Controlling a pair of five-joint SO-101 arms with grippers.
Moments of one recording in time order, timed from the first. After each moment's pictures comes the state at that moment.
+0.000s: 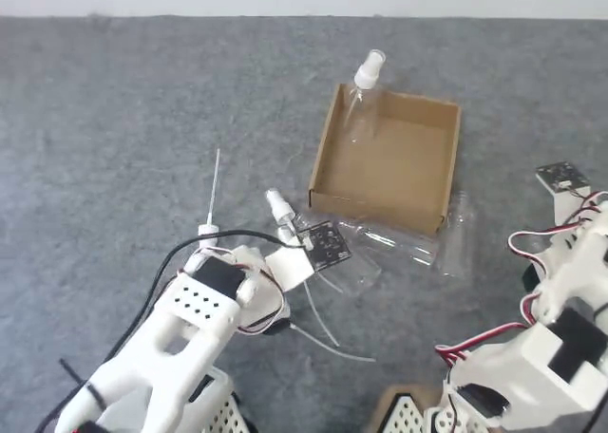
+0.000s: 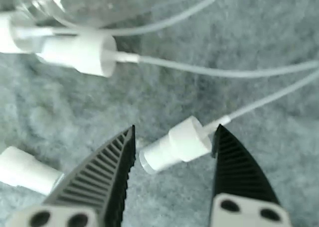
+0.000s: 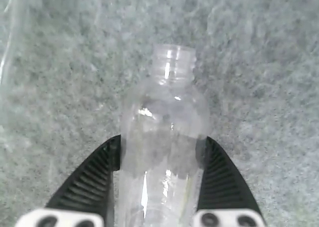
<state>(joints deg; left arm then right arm) 21.6 -40.0 68.8 64.0 -30.3 39.1 5.4 26.0 64.3 55.1</state>
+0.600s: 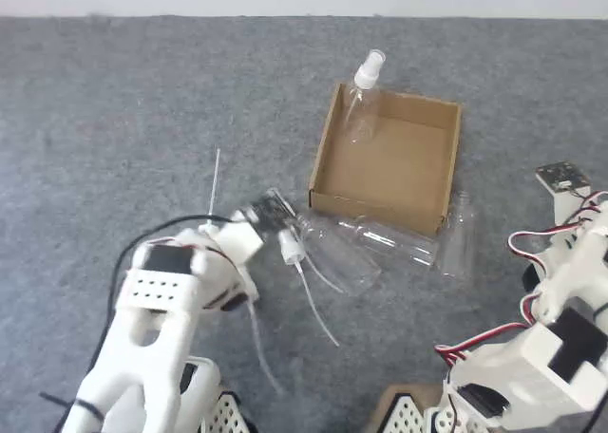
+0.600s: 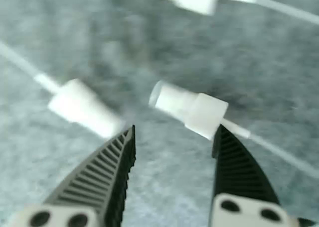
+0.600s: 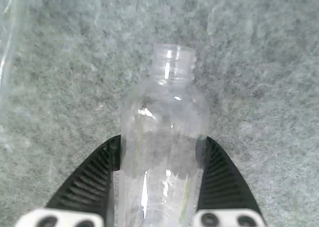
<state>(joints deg) -0.1 -40.0 67.0 63.7 -41.1 39.1 5.4 26.0 64.3 55.1</state>
